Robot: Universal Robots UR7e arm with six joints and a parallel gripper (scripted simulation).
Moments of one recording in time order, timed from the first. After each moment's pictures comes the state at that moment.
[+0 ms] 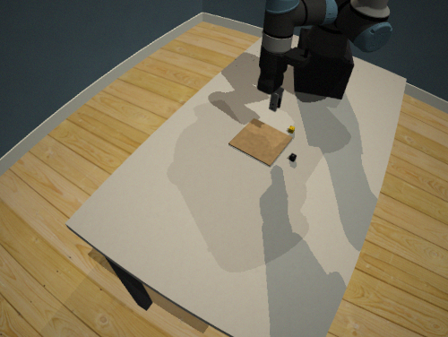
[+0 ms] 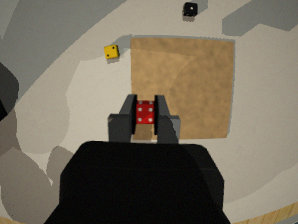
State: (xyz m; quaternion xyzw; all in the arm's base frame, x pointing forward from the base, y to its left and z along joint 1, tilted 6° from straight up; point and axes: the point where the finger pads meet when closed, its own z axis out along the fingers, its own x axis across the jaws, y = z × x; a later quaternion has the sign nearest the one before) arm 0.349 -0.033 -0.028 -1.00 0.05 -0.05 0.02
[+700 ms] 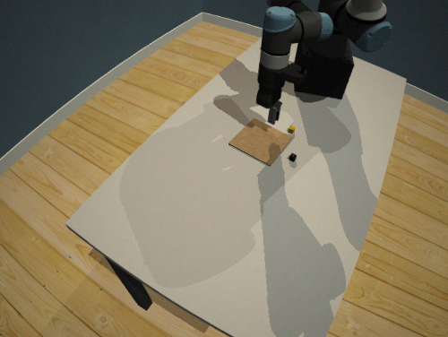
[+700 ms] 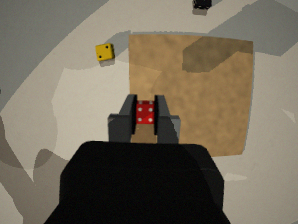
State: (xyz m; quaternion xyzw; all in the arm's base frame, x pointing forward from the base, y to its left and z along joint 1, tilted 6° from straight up) arm 0.352 -0.030 -0.078 -1.00 0.05 -0.04 0.03
